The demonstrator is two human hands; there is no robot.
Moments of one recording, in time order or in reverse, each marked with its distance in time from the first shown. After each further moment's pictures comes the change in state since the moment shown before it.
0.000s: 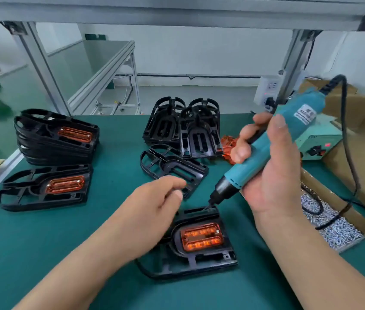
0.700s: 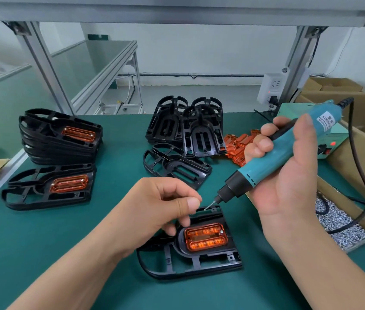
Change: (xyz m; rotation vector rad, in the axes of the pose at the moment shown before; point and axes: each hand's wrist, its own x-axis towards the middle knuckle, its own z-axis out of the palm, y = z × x) left_hand 0.001 0.005 -0.008 -0.534 -0.141 -0.063; right_hand -0.004 -0.006 -0.004 0.231 0.124 0.058
